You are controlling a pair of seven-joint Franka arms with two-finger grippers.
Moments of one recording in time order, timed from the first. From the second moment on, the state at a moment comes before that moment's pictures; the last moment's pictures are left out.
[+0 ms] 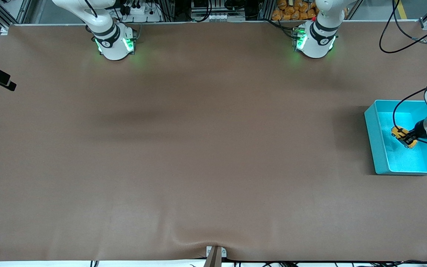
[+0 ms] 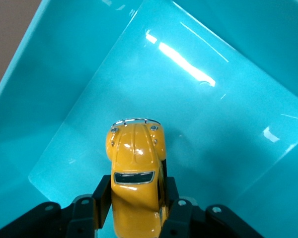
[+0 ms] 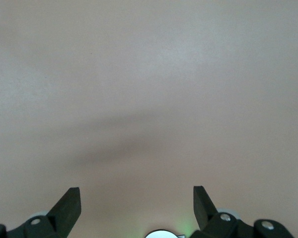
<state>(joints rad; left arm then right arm) 0.50 0.43 -0.08 -1.97 0.30 2.36 -0.42 0.01 -0.02 -0.11 -1.49 0.01 1.41 0.07</state>
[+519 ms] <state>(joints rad) 0.53 0.47 -0.08 -1.96 0.30 2.40 -0.38 0.01 -0.02 -0.11 -1.49 0.01 1.41 0.07</state>
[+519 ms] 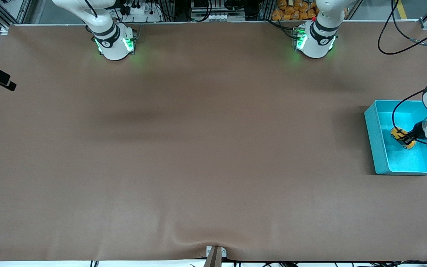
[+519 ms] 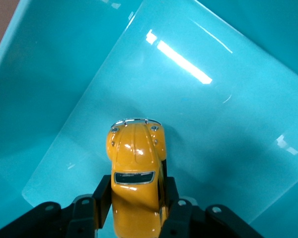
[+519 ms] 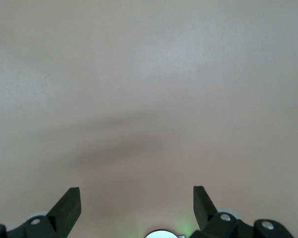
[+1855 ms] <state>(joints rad) 0.45 0.30 -0.10 -1.88 0.30 2.25 -0.27 0.01 -0.02 -0.11 -1.49 0.01 1.41 0.07</state>
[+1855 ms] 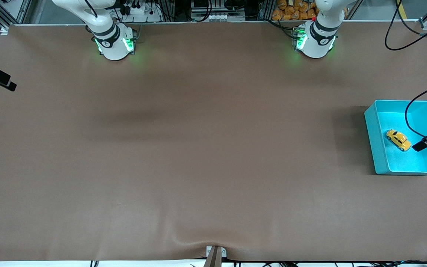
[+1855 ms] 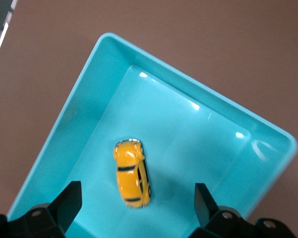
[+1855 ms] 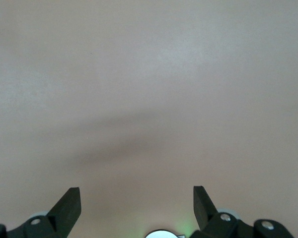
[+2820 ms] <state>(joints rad) 0.31 0.05 -0.37 -1.53 0.16 1.59 -0.08 0.01 -0.02 -0.11 -1.49 0.01 1.41 0.07</state>
